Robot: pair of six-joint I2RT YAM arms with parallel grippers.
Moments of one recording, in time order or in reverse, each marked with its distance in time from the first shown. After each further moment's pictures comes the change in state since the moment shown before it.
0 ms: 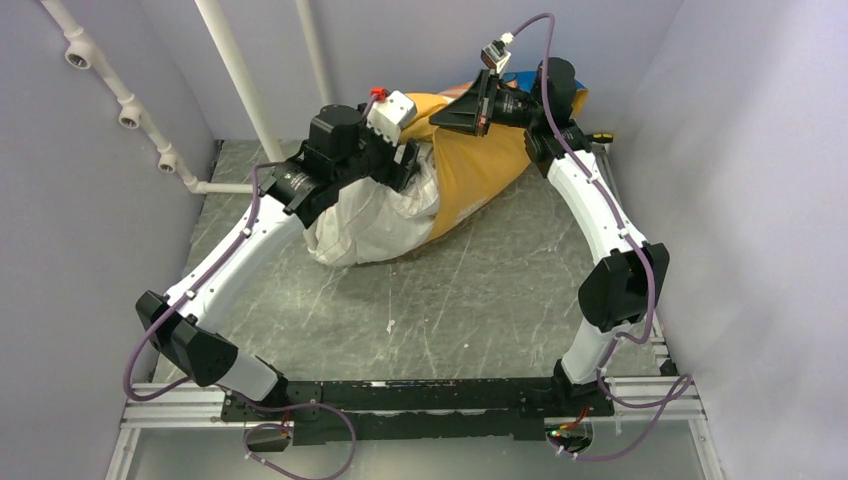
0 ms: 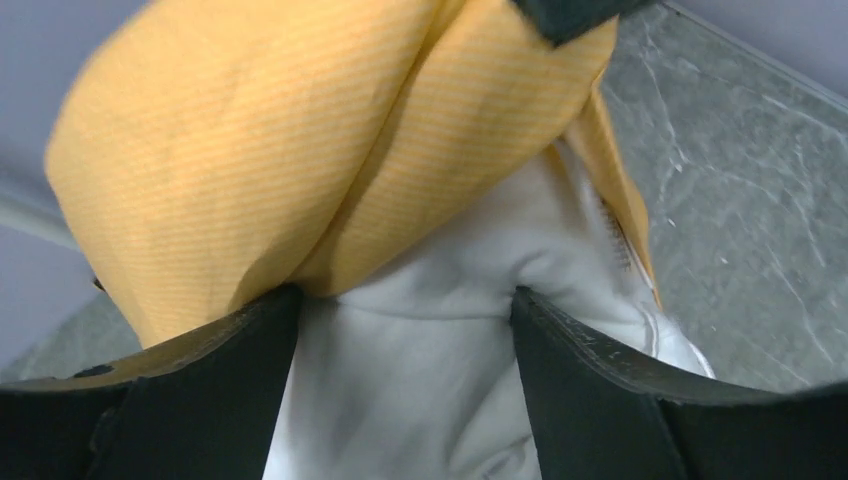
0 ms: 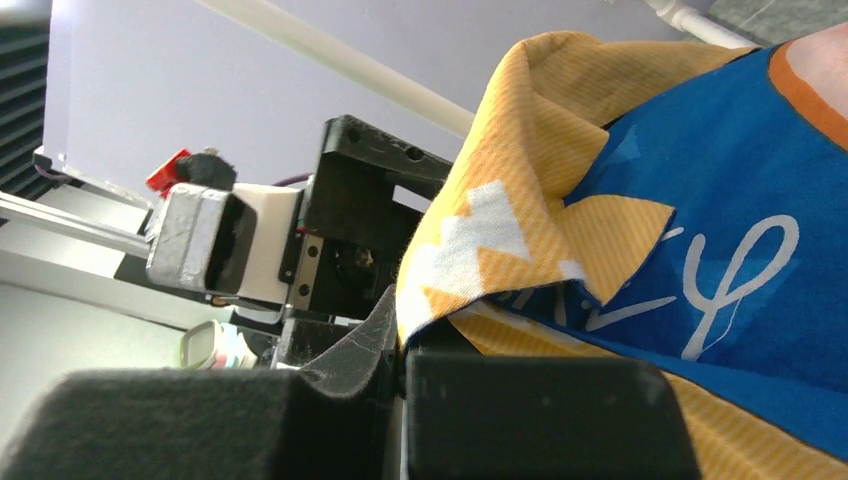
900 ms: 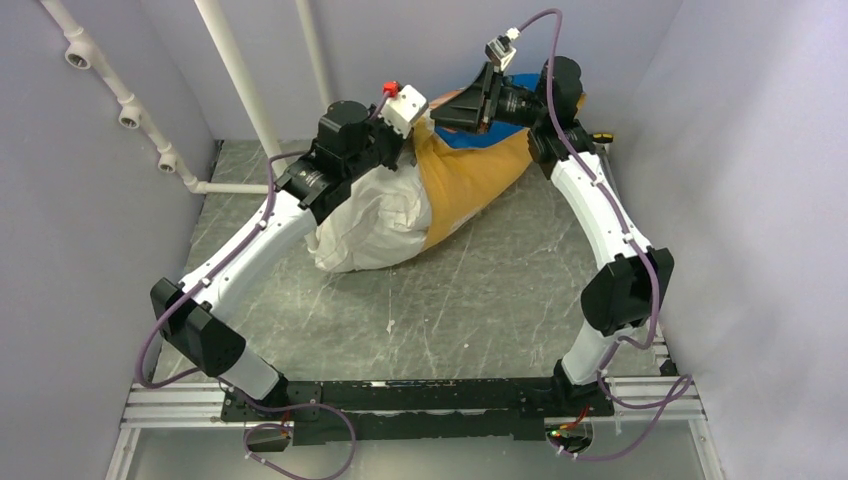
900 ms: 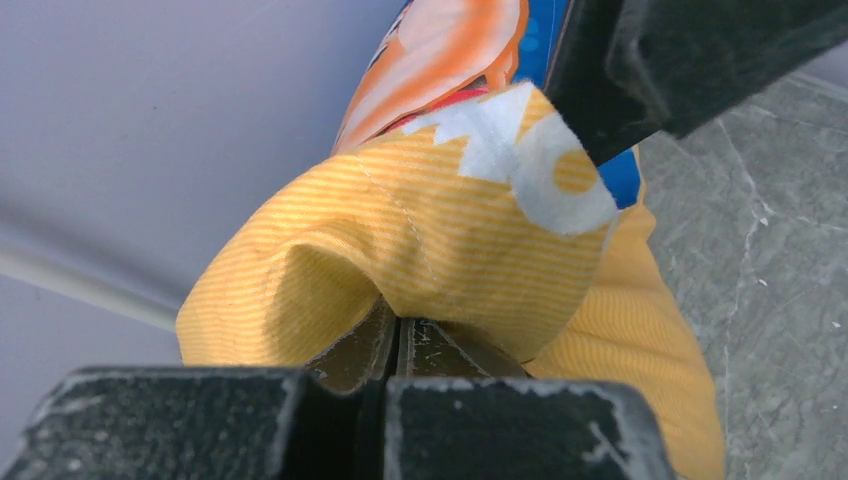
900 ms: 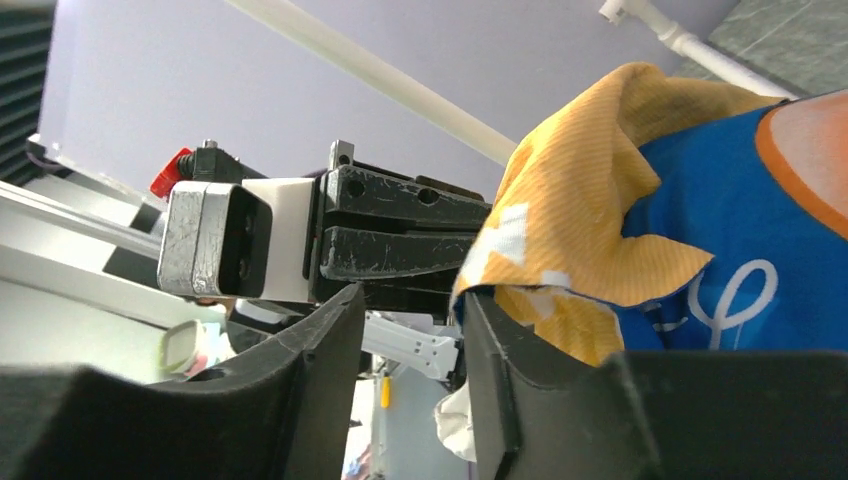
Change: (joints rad) left arm -0.013 0.054 -0.010 0.228 -0.059 0.159; right arm 0.000 -0.014 -0.006 0.053 0.006 0.018
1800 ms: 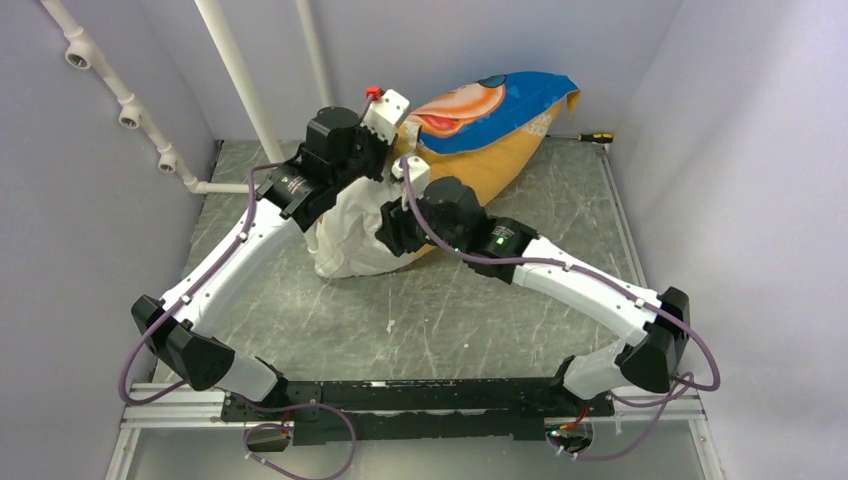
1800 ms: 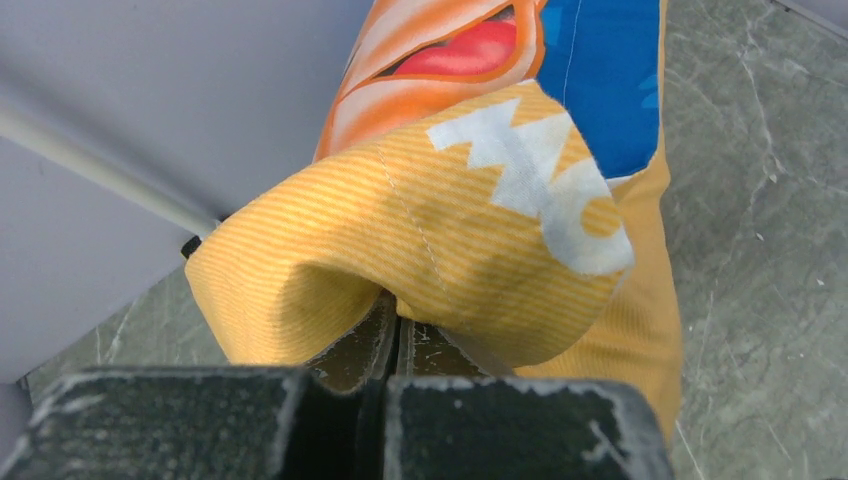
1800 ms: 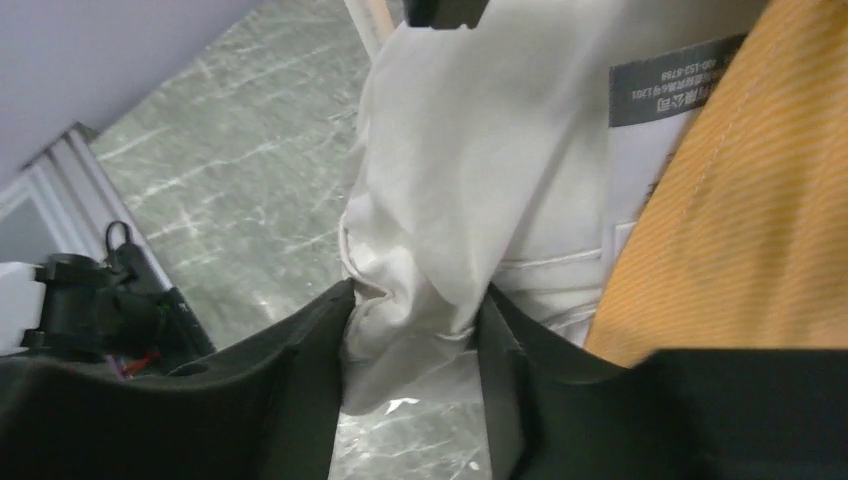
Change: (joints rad) left arm 0.000 -0.063 -0.001 -0.170 -0.109 -0.080; right arm 0.679 -0.329 -0.402 -0.476 1.102 -0.932
